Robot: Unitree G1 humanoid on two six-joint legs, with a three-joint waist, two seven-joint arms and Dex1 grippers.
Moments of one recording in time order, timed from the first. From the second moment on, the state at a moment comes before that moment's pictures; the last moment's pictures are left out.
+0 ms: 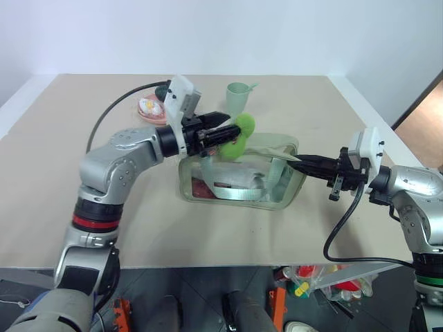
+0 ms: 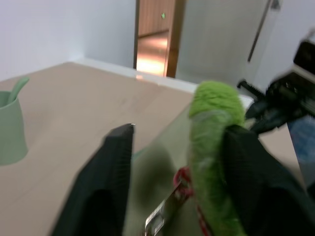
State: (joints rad) left arm -0.85 0.43 -0.05 -0.11 -0.64 0.77 -0.73; right arm -0.40 -0.81 -0.17 -0.12 0.50 0.28 1.10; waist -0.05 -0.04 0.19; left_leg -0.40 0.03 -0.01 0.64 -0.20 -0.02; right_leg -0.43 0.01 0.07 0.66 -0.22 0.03
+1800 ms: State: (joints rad) left arm -0.46 0.63 0.10 -0.31 -0.61 0.67 -0.79; right arm -0.43 -0.80 -0.16 -0.08 0.47 0.24 1.13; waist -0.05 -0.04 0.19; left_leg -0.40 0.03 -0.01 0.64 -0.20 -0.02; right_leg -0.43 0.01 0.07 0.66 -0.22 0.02
